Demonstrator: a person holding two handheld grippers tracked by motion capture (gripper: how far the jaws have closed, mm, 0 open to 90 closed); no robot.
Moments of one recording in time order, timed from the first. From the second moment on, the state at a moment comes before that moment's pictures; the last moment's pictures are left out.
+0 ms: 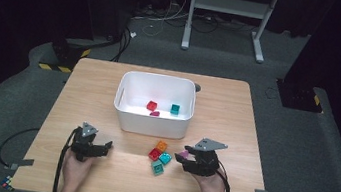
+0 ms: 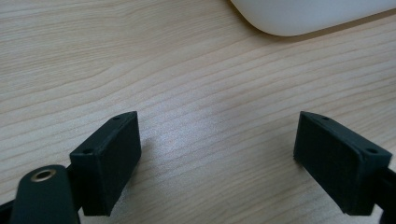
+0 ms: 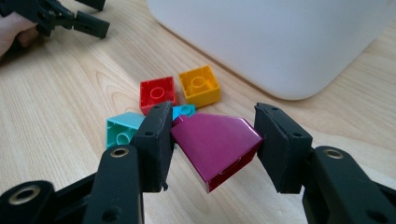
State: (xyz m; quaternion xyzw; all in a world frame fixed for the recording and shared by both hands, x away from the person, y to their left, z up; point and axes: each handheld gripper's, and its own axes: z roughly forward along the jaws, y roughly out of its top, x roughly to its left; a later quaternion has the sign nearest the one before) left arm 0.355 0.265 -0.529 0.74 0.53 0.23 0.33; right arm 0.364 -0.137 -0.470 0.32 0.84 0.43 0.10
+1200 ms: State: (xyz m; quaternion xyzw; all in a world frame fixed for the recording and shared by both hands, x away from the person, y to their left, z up) left arm 0.355 0.265 -0.529 0.74 0.53 0.23 0.33; right arm 0.393 -0.164 -0.385 0.32 0.82 0.46 0.12
